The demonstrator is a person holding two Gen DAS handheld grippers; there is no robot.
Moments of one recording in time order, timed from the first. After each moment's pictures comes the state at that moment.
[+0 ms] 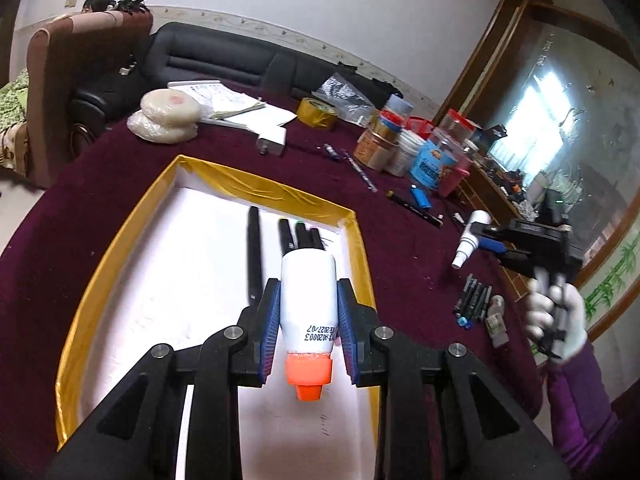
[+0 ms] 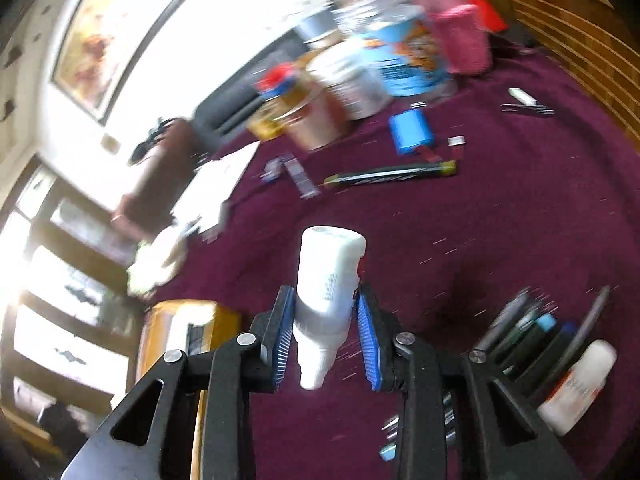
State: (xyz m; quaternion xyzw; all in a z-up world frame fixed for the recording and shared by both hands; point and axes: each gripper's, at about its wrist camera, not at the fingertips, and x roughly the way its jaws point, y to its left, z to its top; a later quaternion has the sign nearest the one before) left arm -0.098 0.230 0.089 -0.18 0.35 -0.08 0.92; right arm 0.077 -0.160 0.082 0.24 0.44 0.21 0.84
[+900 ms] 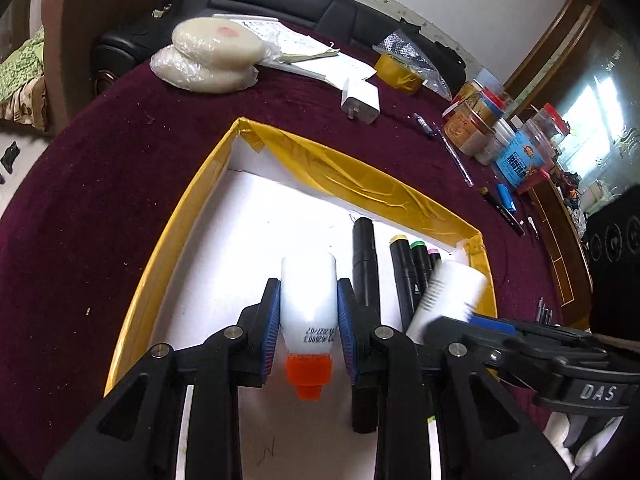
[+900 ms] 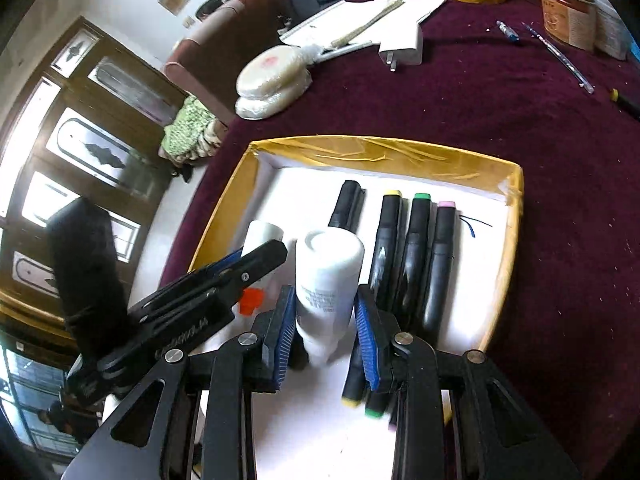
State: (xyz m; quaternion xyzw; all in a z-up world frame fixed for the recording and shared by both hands) left arm 0.010 0.291 0.026 -0.20 0.45 -0.02 0.87; right arm 0.052 0.119 0.038 0.09 0.55 0.34 0.76
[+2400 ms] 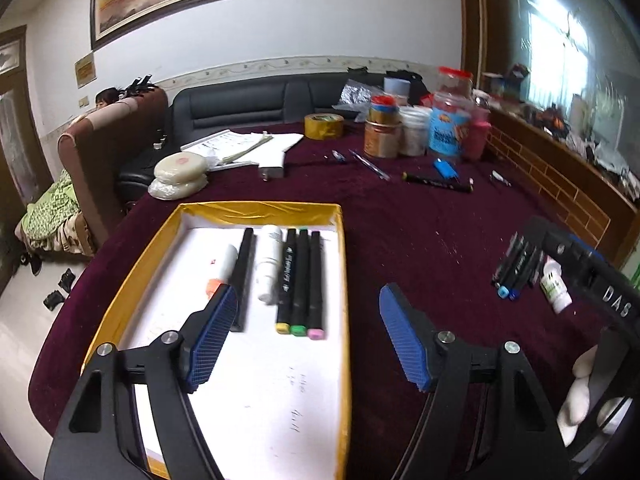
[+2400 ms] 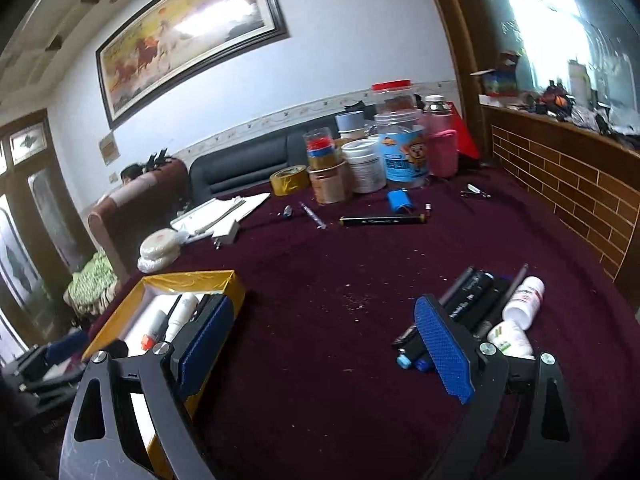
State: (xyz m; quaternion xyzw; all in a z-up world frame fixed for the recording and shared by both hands) left arm -0.114 0.124 0.099 0.00 0.32 0.04 0.95; right arm -0.090 -0.096 0.087 0.13 0.24 0.10 0.96
